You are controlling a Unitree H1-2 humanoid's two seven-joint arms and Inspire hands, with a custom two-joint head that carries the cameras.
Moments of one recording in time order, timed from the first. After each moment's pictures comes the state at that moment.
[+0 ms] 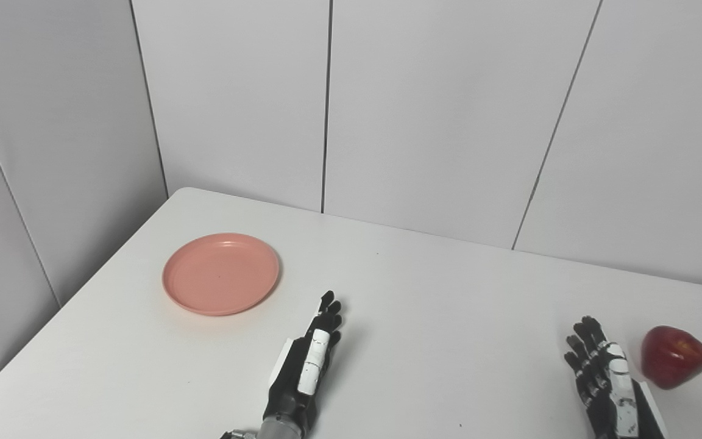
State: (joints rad) left arm 0.07 -0.08 -0.13 -0.12 -0.08 0.10 0.07; right arm -0.11 -0.14 -0.08 0.11 0.28 -0.01 0.23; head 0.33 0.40
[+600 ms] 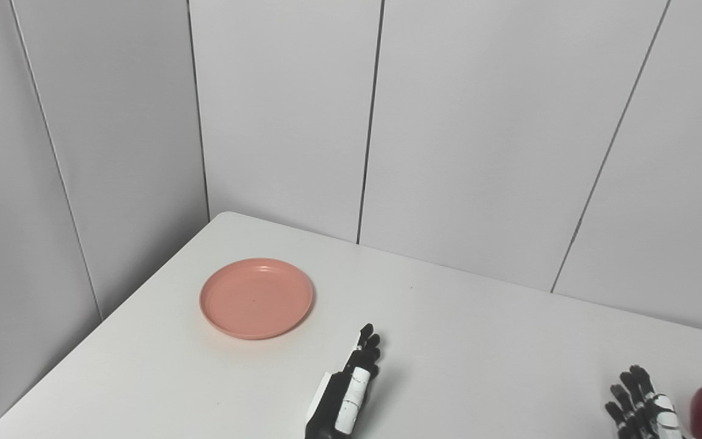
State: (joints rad) left arm 0.08 -0.12 -0.14 -0.08 -0.05 0.03 0.07; right arm -0.12 -0.15 -0.09 0.13 0.29 -0.01 0.25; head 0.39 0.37
